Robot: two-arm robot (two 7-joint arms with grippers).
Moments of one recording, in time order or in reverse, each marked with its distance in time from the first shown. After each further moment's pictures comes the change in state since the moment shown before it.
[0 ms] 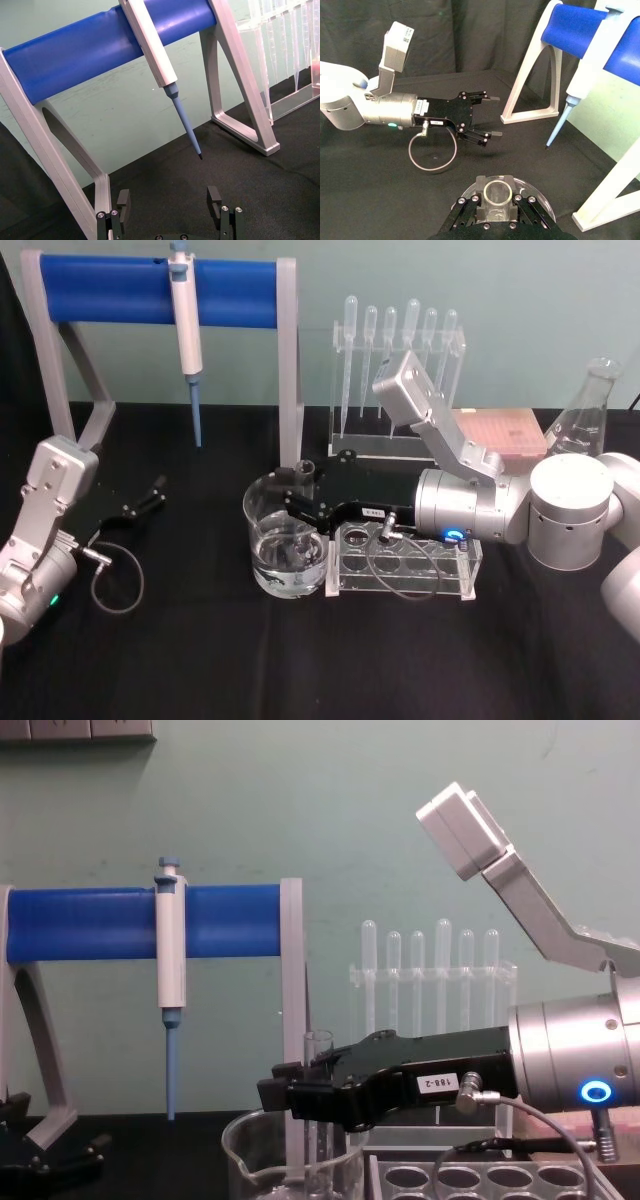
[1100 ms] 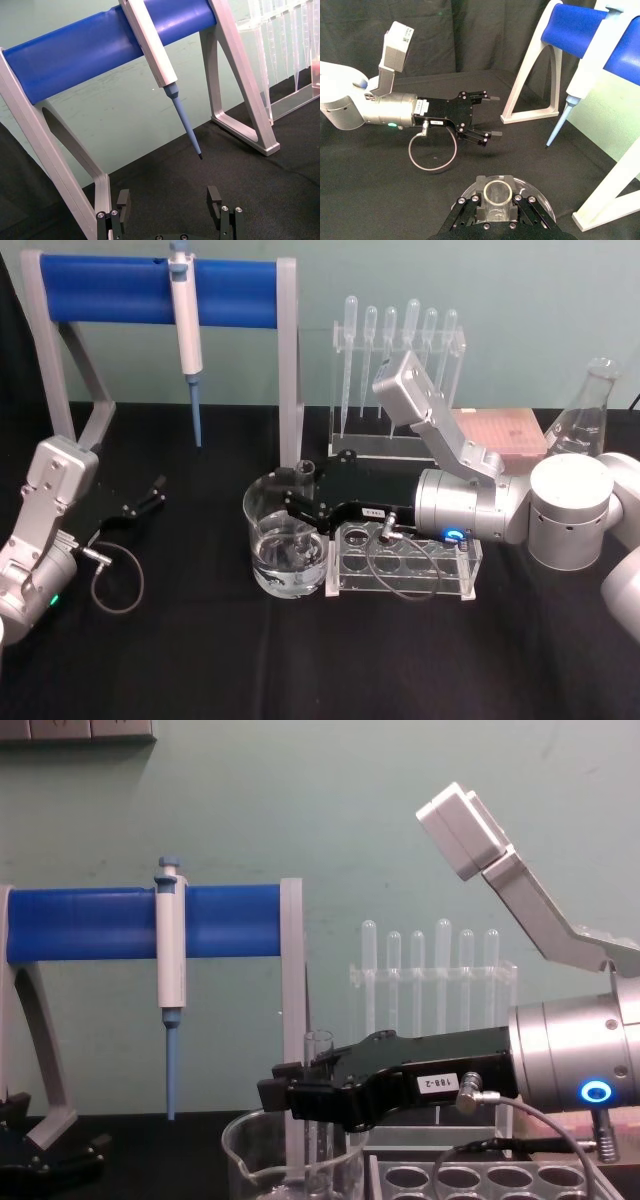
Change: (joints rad) left arm 0.000 0.000 0.000 0.000 0.000 0.000 0.000; right arm 0.000 0.000 0.000 0.000 0.000 0.001 0.000
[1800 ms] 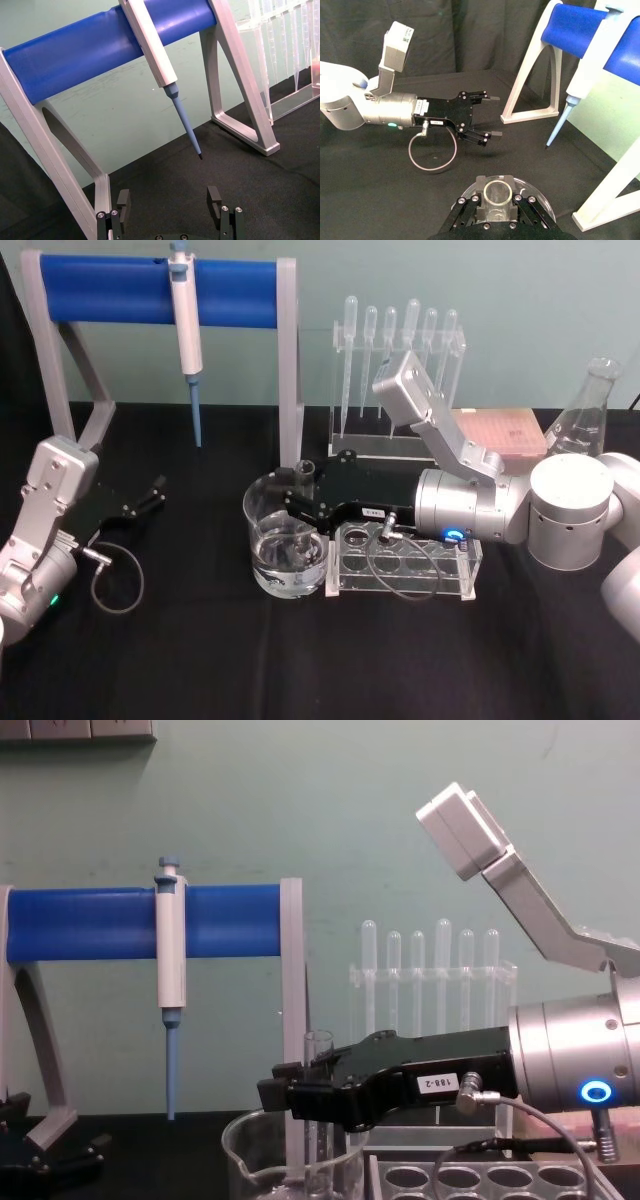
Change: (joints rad) left arm 0.000 0.000 0.000 0.000 0.000 0.000 0.000; right arm 0.000 0.000 0.000 0.000 0.000 0.000 0.000
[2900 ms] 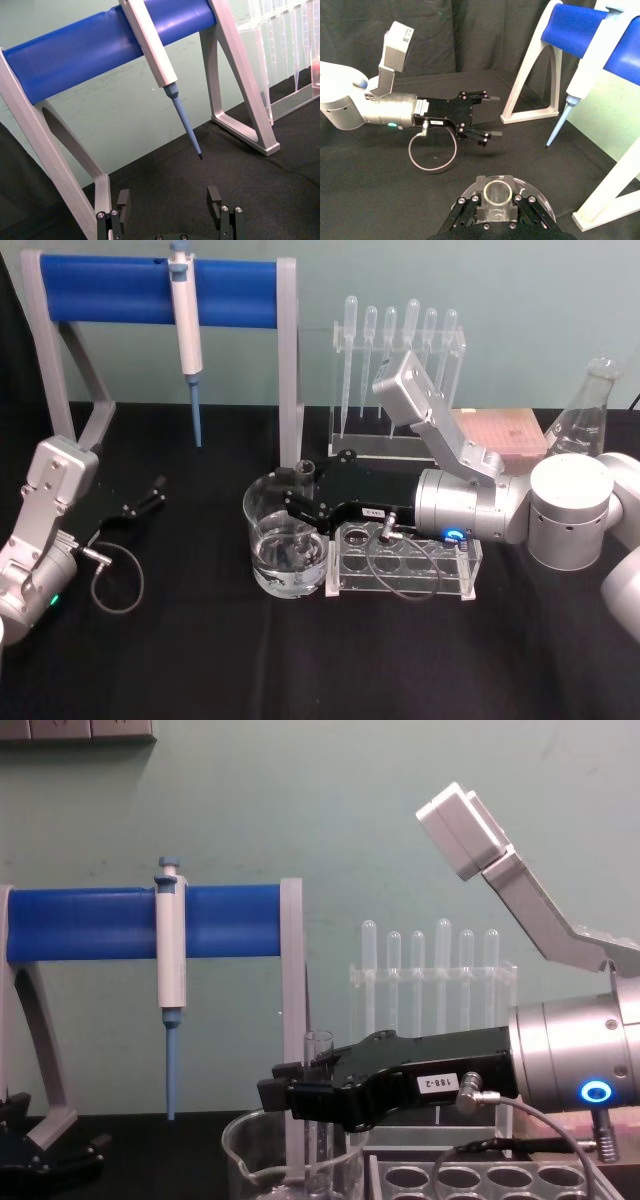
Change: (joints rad) left arm 0.000 0.000 0.000 0.000 0.000 0.000 0.000; right arm 0.000 0.000 0.000 0.000 0.000 0.000 0.000
